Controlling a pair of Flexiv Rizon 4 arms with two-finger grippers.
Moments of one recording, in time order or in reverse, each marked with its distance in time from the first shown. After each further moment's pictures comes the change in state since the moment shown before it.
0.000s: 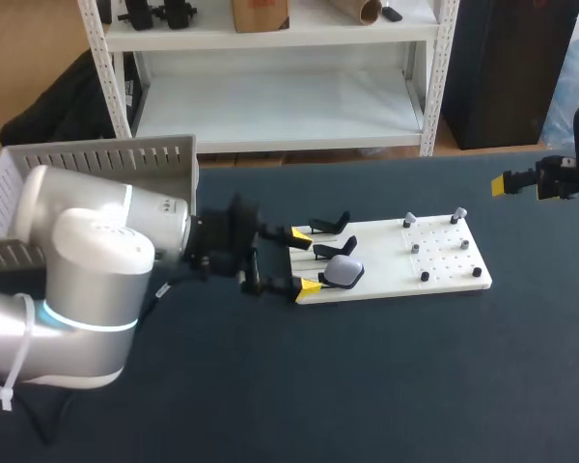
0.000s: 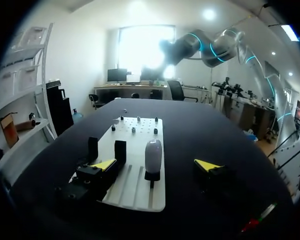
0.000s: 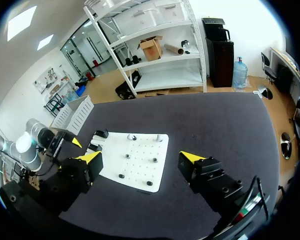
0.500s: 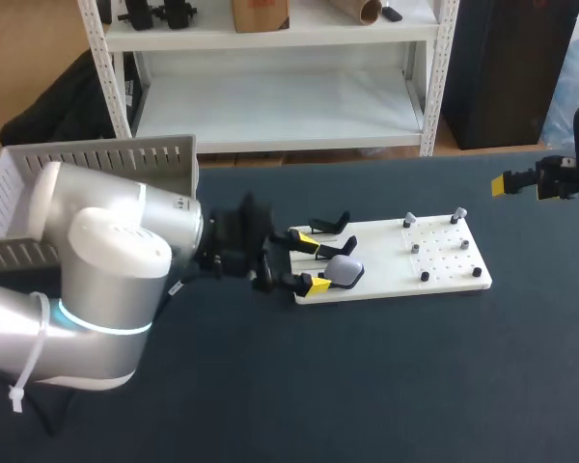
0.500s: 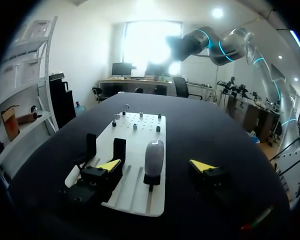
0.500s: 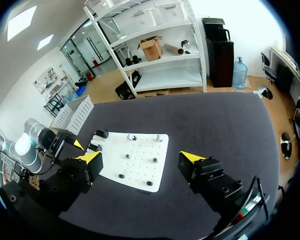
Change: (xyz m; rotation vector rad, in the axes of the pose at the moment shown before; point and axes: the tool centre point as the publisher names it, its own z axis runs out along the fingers) left arm 0.000 -0.003 0.012 -0.023 0.047 -0.023; right arm 0.000 0.000 0.000 0.000 0.000 0.000
